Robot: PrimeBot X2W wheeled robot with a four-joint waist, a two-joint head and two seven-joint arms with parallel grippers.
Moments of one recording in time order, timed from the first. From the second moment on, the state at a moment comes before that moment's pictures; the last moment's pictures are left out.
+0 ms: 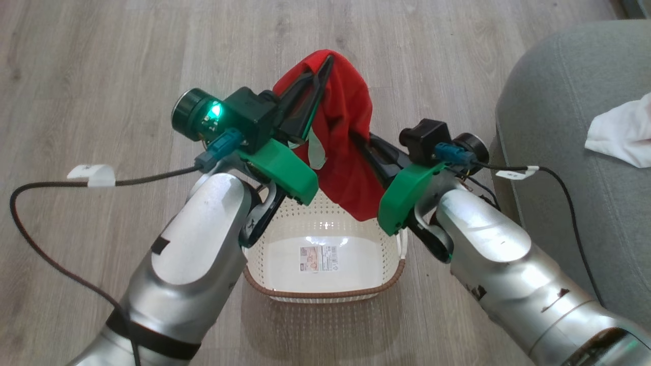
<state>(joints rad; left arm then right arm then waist) -0.68 0.06 -0.55 0.33 -0.32 -0.05 -0.24 -0.77 -0.07 0.74 0.80 0.49 0.13 -0.26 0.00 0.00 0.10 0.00</state>
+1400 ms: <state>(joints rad) -0.55 0.14 -0.56 0.37 -0.33 -0.08 -0.25 -0.54 -0.07 0.19 0.35 0.25 0.13 -0.26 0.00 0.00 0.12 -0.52</state>
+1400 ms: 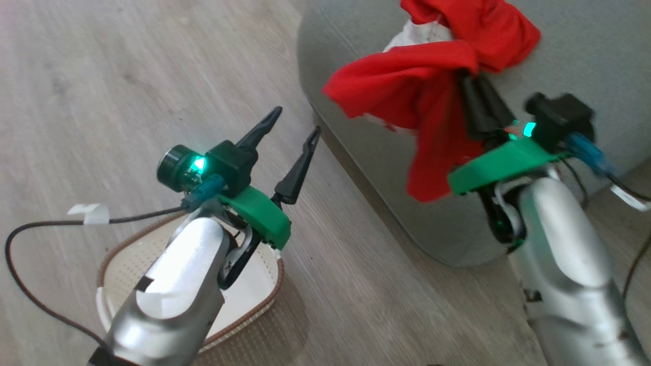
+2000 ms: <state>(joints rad) -0.58 0.17 -0.56 0.37 -0.34 -0.12 -0.25 -0.40 -0.08 0.03 0.18 0.13 0.13 -0.26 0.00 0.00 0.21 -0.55</state>
